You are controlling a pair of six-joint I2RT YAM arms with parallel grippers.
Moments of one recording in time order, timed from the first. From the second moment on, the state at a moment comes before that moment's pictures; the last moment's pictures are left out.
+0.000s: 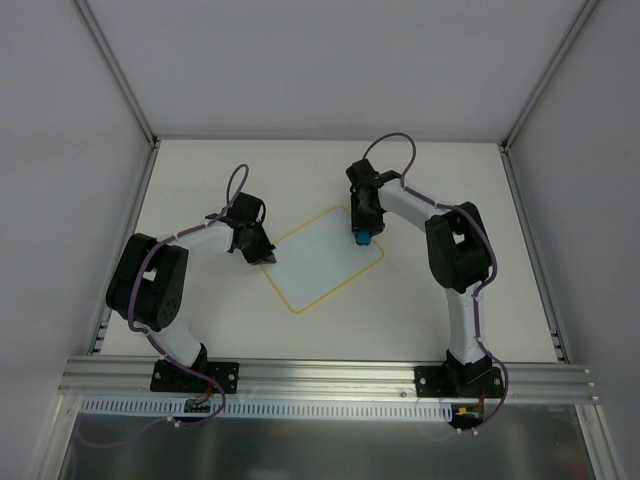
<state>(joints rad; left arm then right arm) -0.34 1.67 0.91 -0.38 0.10 -0.80 0.51 2.12 1.62 -0.77 0.11 0.45</state>
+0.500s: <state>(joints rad) -0.34 1.66 0.91 -0.40 0.10 -0.79 0.50 2.04 1.57 -0.81 0.14 0.38</state>
